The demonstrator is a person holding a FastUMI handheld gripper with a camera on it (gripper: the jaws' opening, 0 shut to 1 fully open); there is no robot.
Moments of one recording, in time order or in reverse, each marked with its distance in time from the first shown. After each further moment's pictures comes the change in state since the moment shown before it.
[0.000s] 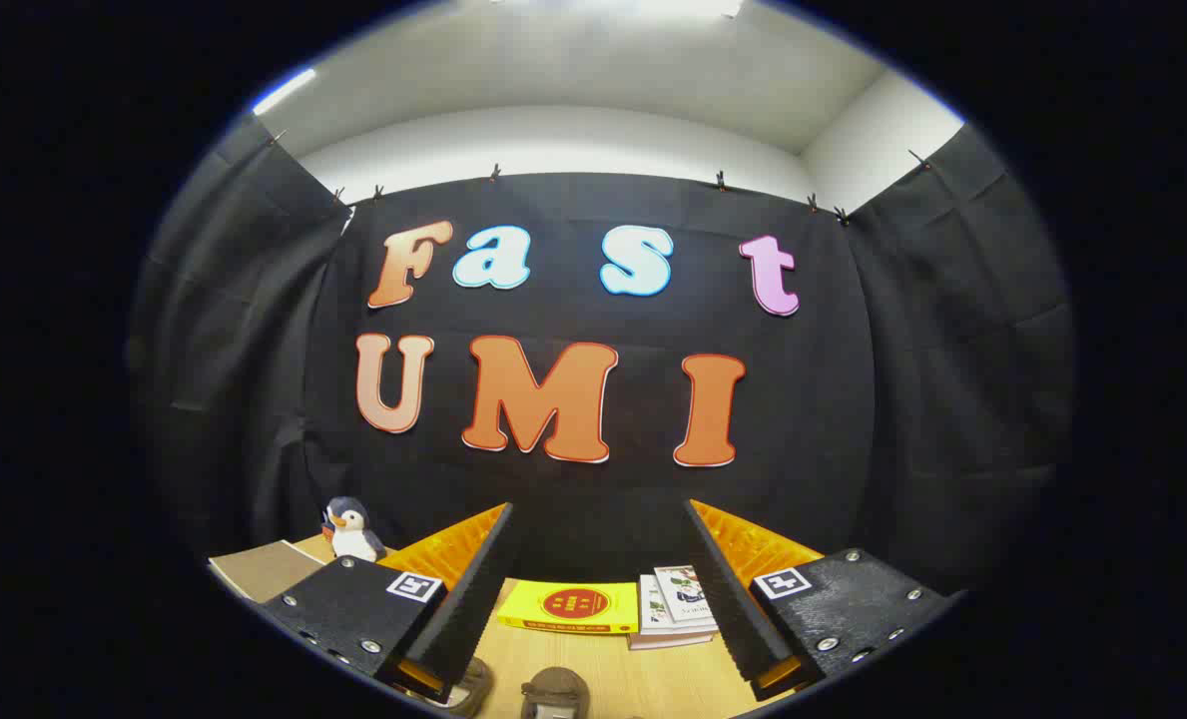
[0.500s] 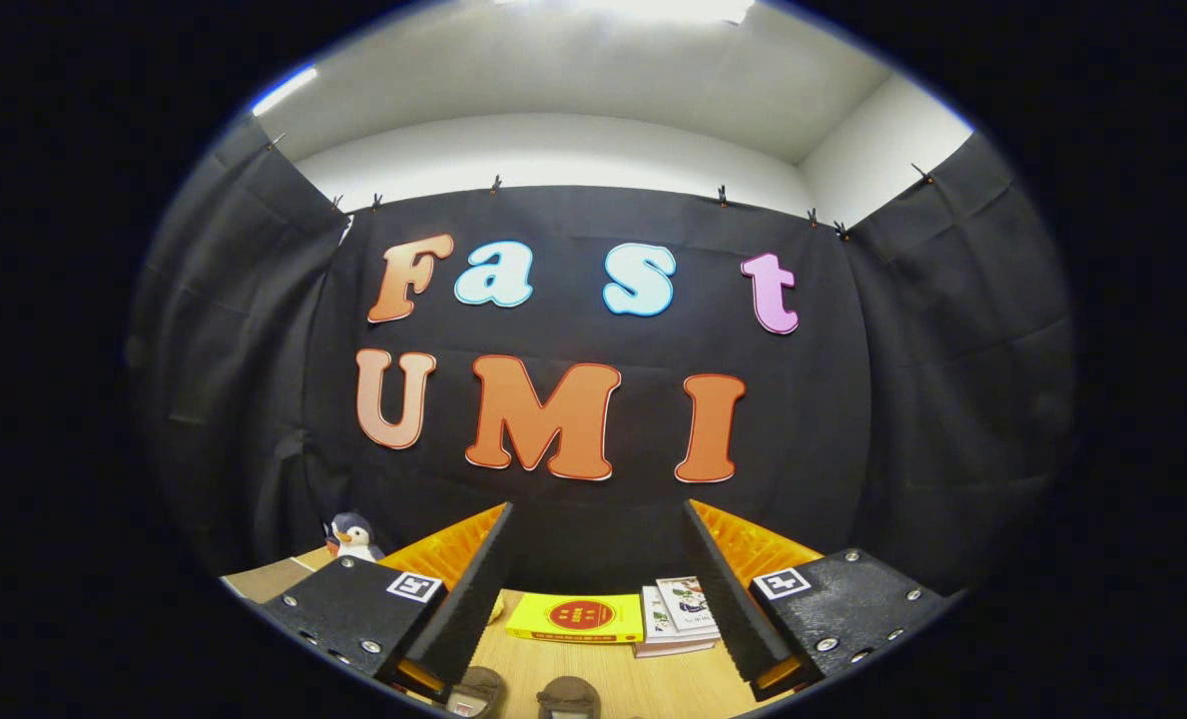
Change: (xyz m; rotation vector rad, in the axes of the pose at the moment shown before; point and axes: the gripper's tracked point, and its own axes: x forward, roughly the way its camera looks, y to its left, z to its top) arm -0.002 0.013 0.030 -0.011 -0.023 -0.010
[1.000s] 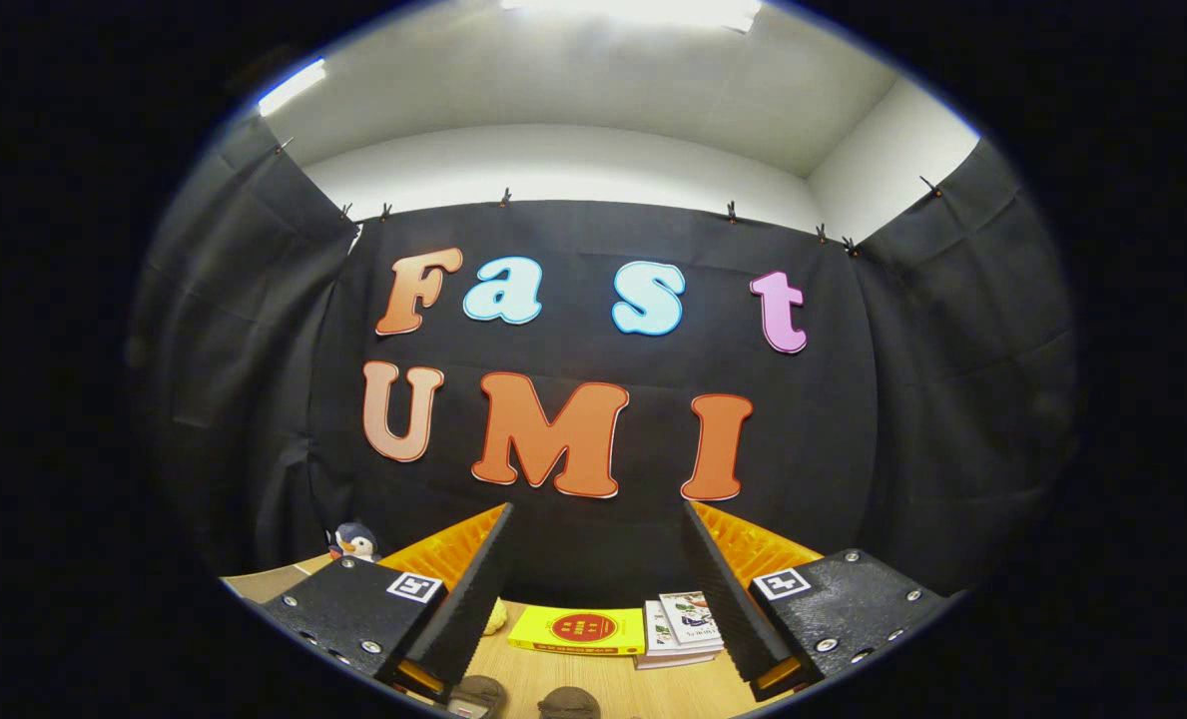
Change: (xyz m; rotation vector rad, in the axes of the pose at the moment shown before) arm 0.002 0.005 0.013 0.005 -0.022 0.016
